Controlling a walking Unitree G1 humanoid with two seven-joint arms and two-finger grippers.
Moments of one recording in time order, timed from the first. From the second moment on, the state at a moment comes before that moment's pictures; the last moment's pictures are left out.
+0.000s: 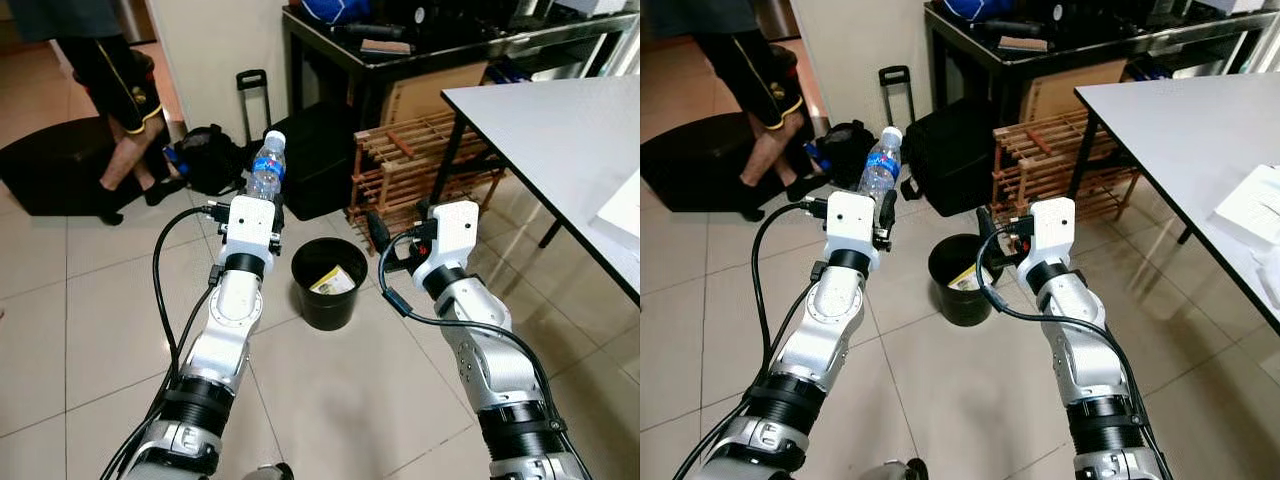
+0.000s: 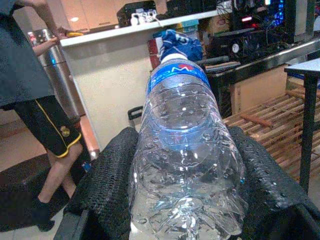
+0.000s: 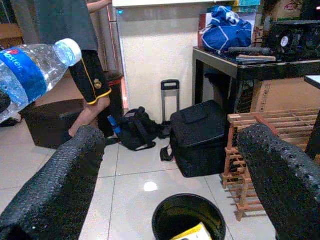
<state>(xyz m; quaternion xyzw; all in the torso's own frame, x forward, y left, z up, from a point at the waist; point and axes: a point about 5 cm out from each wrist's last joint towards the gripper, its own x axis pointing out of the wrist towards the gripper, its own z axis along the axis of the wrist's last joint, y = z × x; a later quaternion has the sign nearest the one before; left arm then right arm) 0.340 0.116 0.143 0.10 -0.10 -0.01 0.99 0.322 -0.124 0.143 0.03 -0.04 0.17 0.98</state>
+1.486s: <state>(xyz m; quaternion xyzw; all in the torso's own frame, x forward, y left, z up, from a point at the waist) 0.342 0.127 0.142 0.11 -0.09 0.00 0.99 0.321 -0.108 0.143 0.02 -0.04 0.20 0.98</state>
